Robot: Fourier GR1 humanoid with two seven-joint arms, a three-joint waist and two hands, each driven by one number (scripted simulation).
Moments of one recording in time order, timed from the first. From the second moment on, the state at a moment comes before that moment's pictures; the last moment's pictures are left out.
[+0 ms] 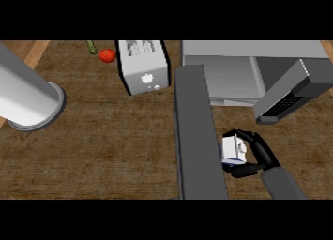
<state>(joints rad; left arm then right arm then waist) 1.13 0.11 -0.03 -2.26 0.28 -0.28 -0.73 -0.36 -0.15 -0.10 -0.54 0.52 -0.08 -1.03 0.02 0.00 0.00</state>
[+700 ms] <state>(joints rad) 1.13 0.10 -0.02 -2.26 0.30 -0.32 -0.71 -0.49 -0.20 -0.25 -0.32 0.45 -0.19 -1.07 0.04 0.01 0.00</state>
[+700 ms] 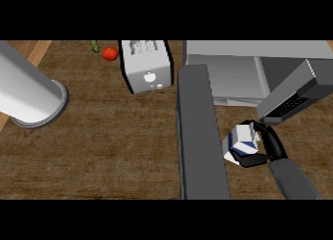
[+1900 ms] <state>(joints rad) 1.09 0.09 0.10 -2.18 0.36 -0.39 -0.69 -0.67 -0.12 -0.20 -0.57 0.42 -0.15 -0.82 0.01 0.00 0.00</state>
